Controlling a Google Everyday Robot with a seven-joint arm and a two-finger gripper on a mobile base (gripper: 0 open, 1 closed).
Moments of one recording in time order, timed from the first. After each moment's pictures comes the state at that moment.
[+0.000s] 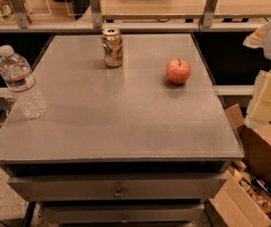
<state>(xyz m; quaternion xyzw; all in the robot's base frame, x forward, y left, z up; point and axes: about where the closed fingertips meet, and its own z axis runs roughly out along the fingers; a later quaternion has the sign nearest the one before) 0.438 -0.217 0.976 -0.60 0.78 -0.03 0.16</state>
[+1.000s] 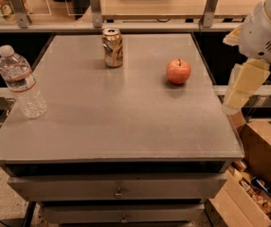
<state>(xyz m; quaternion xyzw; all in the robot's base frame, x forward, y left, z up) 0.486 -0.201 0.956 -0.61 0.77 -0.01 0.18</state>
